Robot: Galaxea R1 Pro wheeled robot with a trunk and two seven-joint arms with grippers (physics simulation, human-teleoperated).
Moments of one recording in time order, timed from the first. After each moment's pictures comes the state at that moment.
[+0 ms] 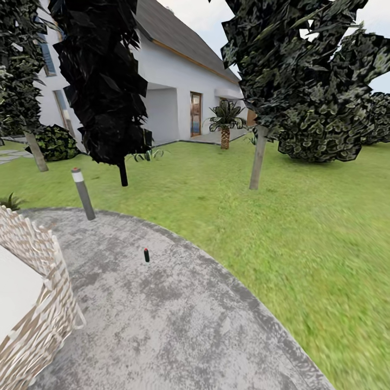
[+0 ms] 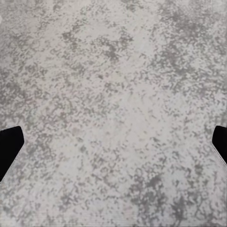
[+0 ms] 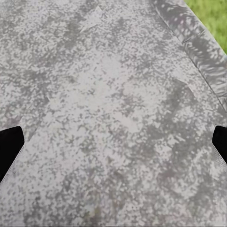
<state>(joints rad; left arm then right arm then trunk) -0.20 0.08 0.03 -0.29 0.00 -0.31 0.00 -0.02 -0.03 -0.01 -0.51 0.00 -0.29 0.00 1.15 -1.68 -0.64</state>
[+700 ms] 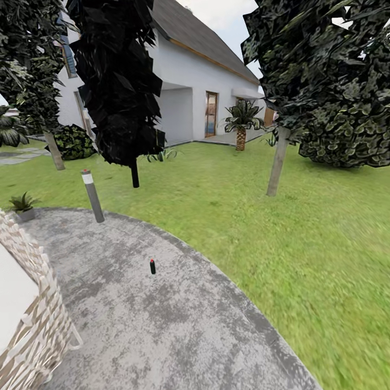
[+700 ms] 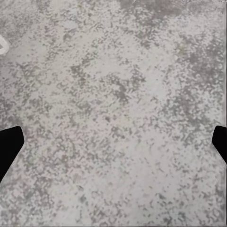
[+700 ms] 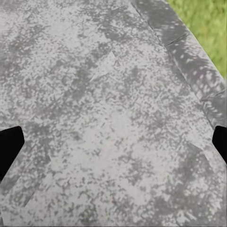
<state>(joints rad) -0.20 0.08 0.03 -0.29 0.00 -0.31 0.00 -0.02 -0.03 -0.01 -0.51 0.00 -0.29 0.00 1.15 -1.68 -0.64</state>
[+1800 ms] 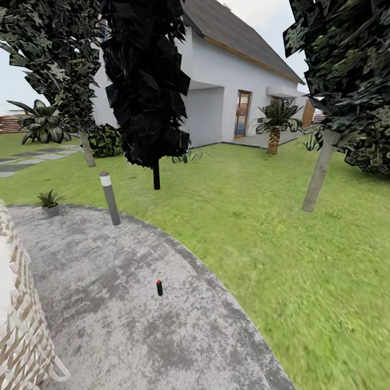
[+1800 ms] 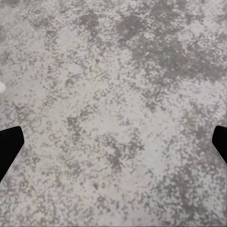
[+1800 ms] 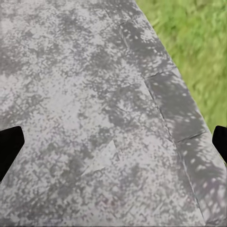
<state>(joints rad) -0.20 0.08 0.03 -0.29 0.00 -0.31 0.00 -0.02 -0.03 -0.01 -0.51 0.00 -0.29 0.00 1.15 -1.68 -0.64</state>
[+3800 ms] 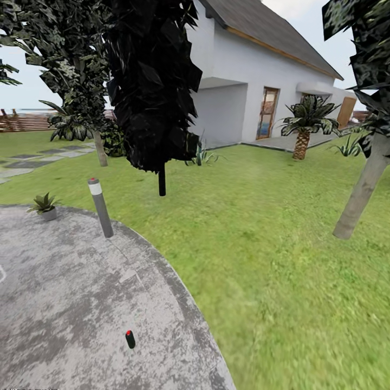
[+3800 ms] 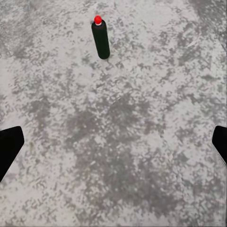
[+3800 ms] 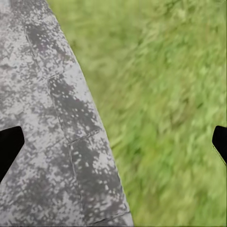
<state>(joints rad) -0.20 0.08 0.03 -0.29 0.02 -0.34 0.00 -0.02 -0.03 -0.01 -0.52 0.00 -0.29 0.00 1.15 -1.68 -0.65</state>
